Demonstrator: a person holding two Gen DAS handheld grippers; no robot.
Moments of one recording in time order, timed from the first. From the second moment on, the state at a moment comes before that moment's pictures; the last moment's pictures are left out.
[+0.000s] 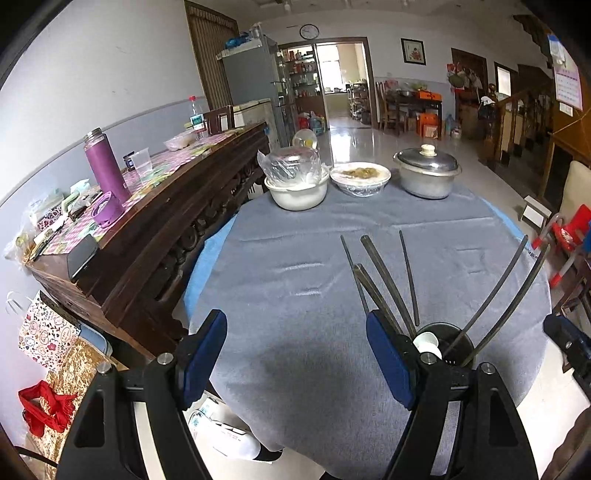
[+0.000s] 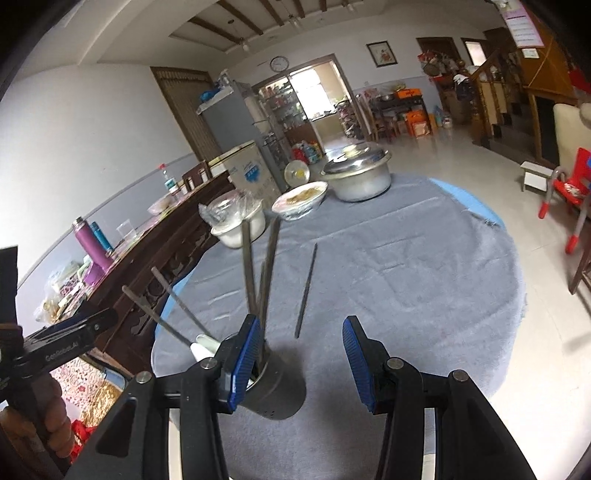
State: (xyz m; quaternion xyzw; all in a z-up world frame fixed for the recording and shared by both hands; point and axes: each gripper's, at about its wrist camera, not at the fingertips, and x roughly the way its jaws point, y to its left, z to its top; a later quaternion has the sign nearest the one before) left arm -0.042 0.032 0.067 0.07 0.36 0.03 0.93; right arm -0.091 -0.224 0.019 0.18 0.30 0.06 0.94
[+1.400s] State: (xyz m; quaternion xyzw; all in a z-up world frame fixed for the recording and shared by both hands) left arm 0.148 0.107 -0.023 0.00 0.55 -0.03 0.84; right arm 0.098 -0.284 -0.033 0.18 0.45 0.05 0.87
